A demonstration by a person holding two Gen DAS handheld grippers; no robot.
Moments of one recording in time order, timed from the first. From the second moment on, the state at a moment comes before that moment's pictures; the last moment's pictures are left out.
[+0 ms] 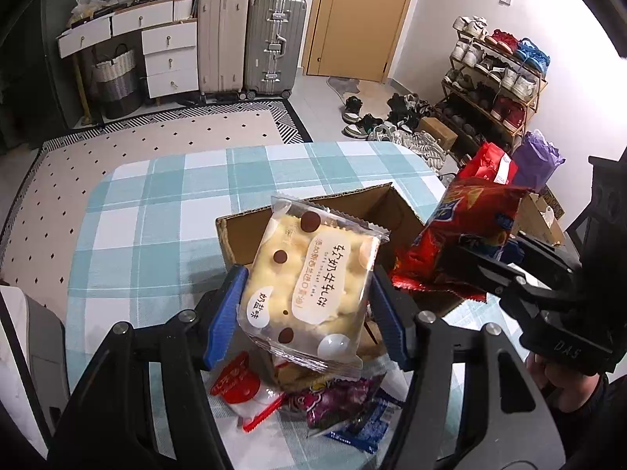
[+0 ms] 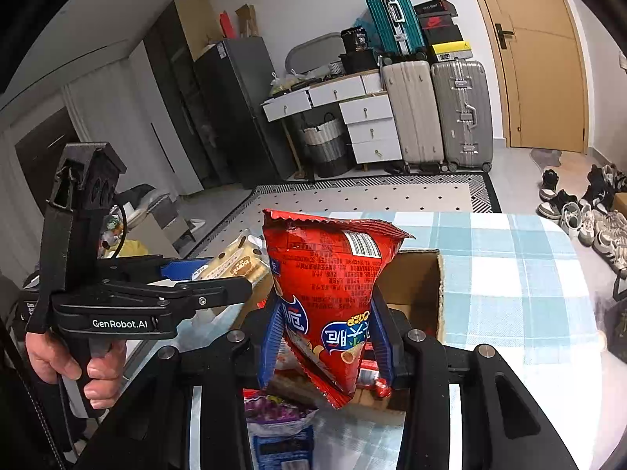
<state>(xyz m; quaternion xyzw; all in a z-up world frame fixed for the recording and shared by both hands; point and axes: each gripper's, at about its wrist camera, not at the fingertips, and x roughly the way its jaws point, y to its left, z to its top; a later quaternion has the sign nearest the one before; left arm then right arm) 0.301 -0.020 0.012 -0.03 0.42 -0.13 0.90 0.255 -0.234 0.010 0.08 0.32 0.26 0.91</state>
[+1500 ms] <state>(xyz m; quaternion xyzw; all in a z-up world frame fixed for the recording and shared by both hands) 0.267 -0.014 0.035 -0.04 0.40 -0.14 0.90 0.231 -0.238 0.013 0.06 0.29 0.24 0.92</state>
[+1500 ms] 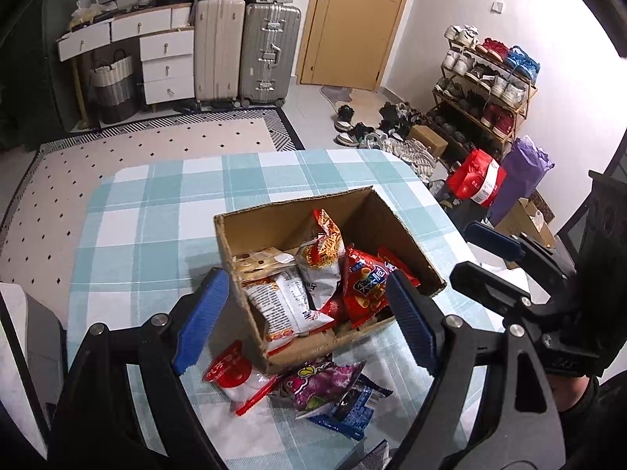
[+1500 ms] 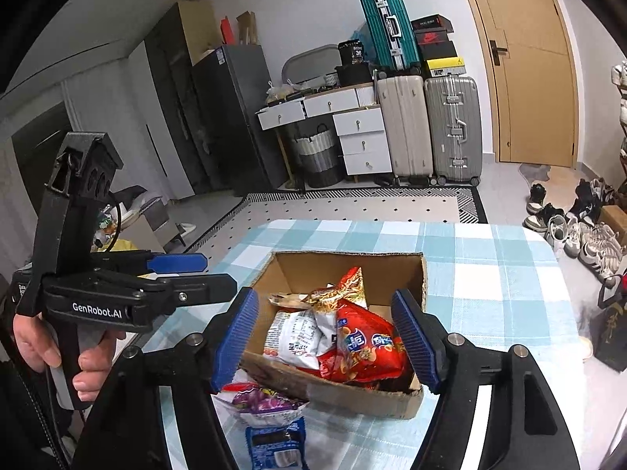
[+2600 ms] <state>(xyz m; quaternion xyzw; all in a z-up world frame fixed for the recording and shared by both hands) 0.122 0.004 -0.004 -0.04 0.39 -0.12 0.91 0.123 -0.244 0.005 0.07 0.28 0.25 0.93</state>
